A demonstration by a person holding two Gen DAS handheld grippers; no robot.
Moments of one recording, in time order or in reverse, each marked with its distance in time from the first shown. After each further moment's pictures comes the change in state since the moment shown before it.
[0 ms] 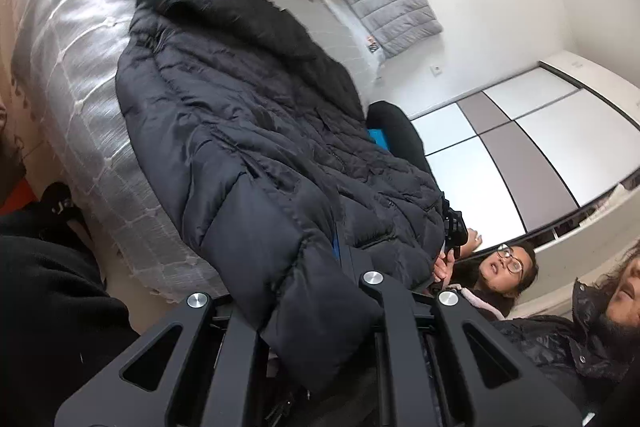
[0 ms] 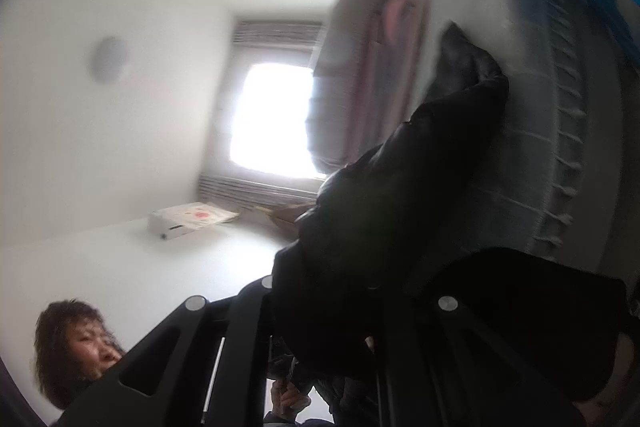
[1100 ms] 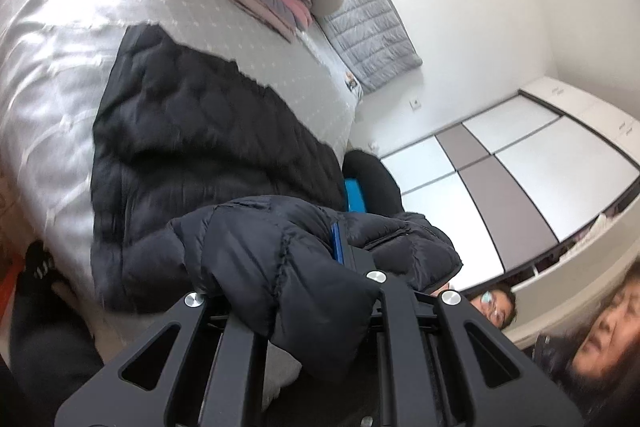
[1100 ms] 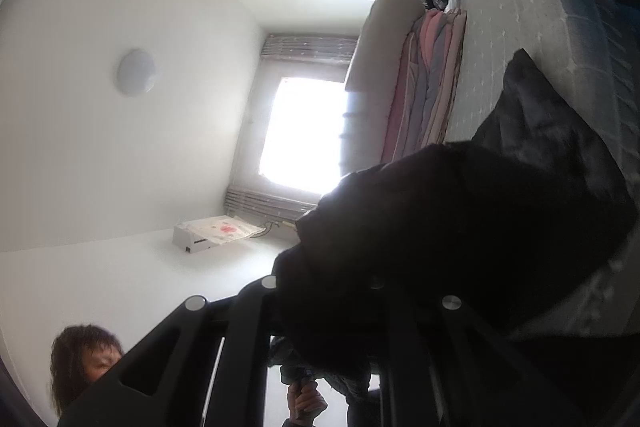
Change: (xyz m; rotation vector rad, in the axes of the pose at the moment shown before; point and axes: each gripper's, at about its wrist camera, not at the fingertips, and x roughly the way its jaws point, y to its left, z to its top) left arm 0.005 -0.007 0.110 -0.016 -0.109 -0.076; right arm 0.059 0.004 0.079 0.028 -0.029 0.051
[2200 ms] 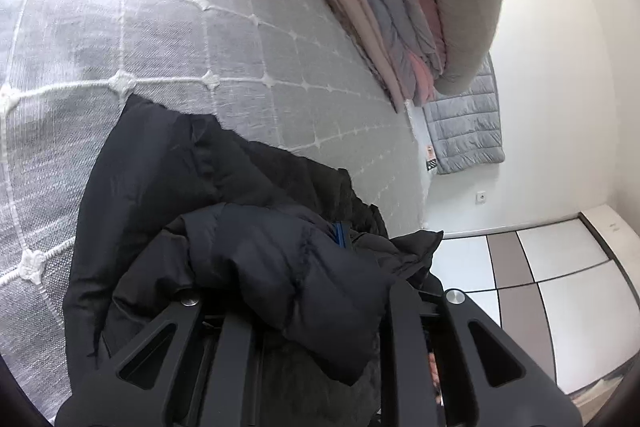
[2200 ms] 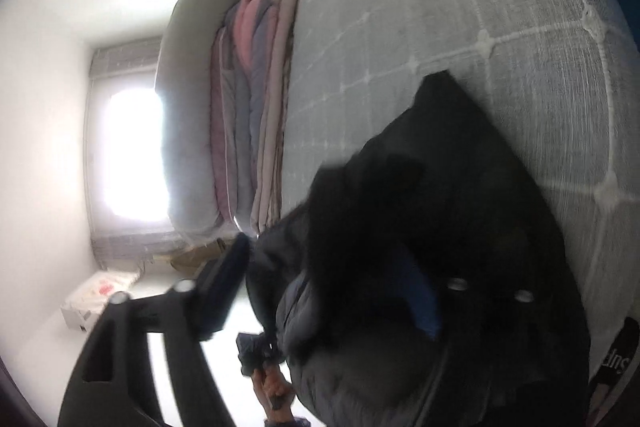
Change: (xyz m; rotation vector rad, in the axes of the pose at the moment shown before) left arm 0.180 0.165 0.203 -0.364 -0.097 0.158; right arm 0.137 -0.121 0.129 0.231 0.096 -0.548
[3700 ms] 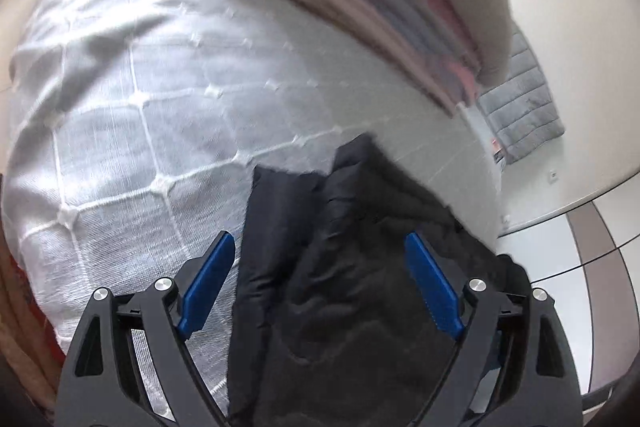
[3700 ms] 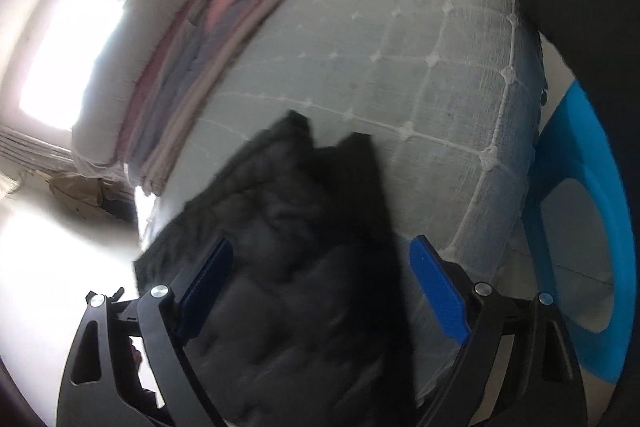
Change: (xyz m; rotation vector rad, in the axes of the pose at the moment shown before) left arm -0.076 -0.004 0.003 0.225 -0.093 0.314; right arm -0.027 0.014 0.008 -0.361 0.002 -0.488
